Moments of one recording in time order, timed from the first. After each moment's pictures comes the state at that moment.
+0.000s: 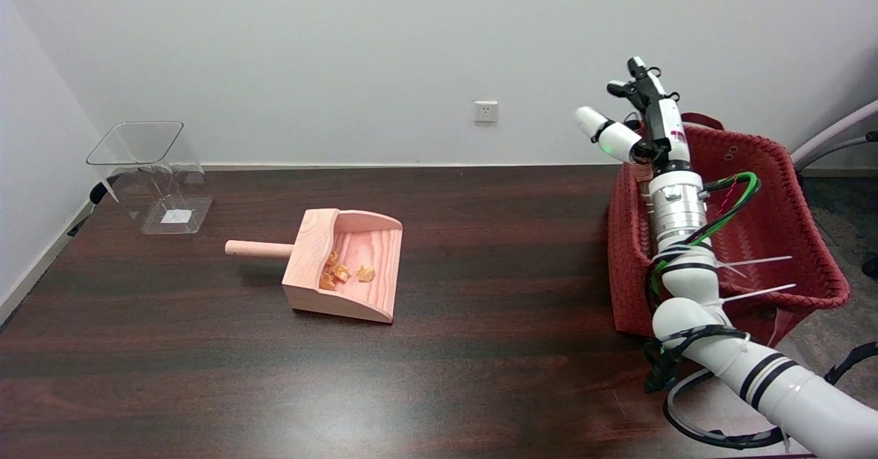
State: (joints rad) arm 0.10 -1.04 -1.82 1.25 1.24 0.83 0.47
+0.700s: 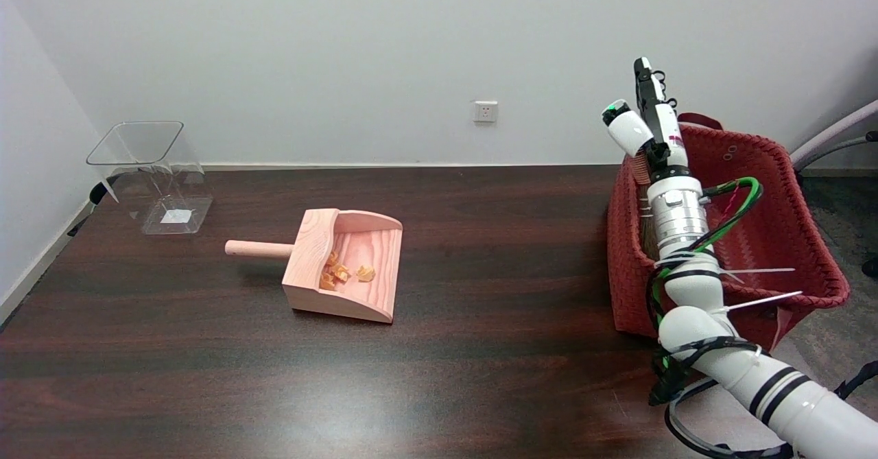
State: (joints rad) arm 0.03 -1.05 -1.78 1.34 1.24 0.77 0.47
